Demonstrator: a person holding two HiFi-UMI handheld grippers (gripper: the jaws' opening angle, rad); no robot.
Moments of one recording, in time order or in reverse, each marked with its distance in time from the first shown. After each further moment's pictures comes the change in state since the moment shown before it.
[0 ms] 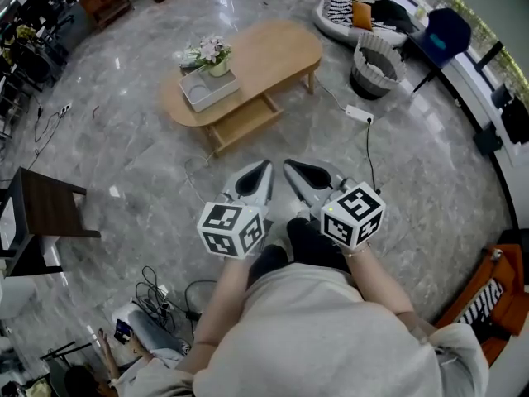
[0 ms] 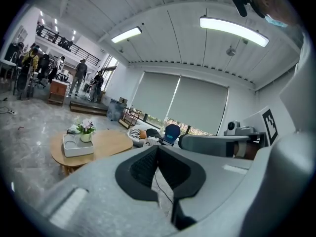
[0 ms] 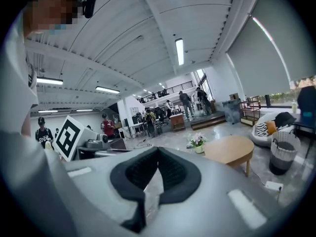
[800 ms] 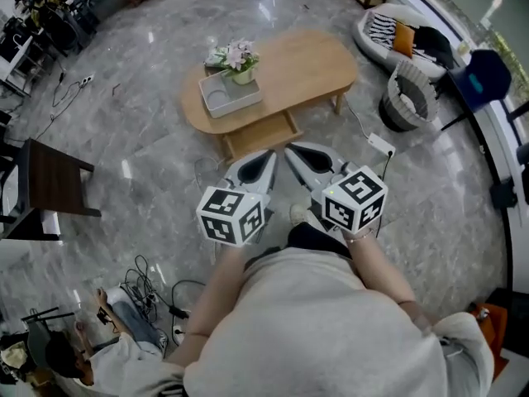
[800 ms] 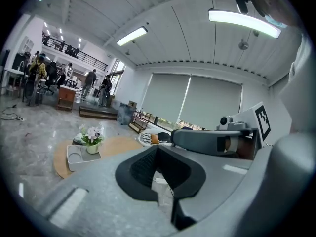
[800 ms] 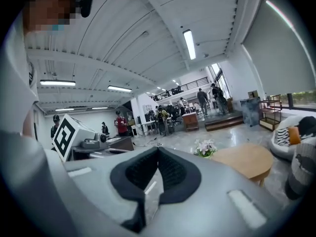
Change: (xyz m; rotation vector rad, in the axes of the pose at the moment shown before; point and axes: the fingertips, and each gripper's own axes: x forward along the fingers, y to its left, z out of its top) left arm 0.118 0.075 0.054 0.000 -0.022 0.128; right arm 0.104 -0.115 0.055 -0.067 0.040 0.187
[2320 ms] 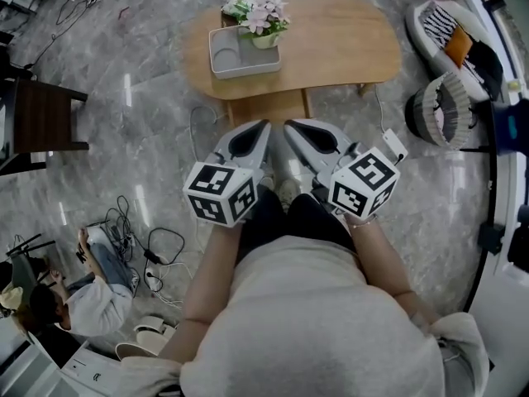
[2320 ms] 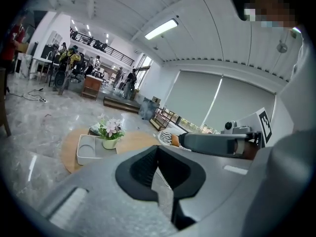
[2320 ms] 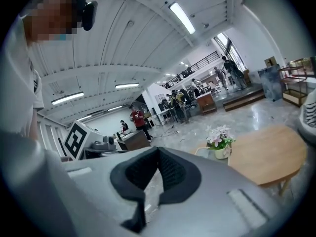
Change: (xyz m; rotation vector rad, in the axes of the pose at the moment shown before) left arm 0.123 0.150 0.010 -0.203 0.032 0.238; right arm 0.141 -0.128 -0.003 0.132 0.155 0.263
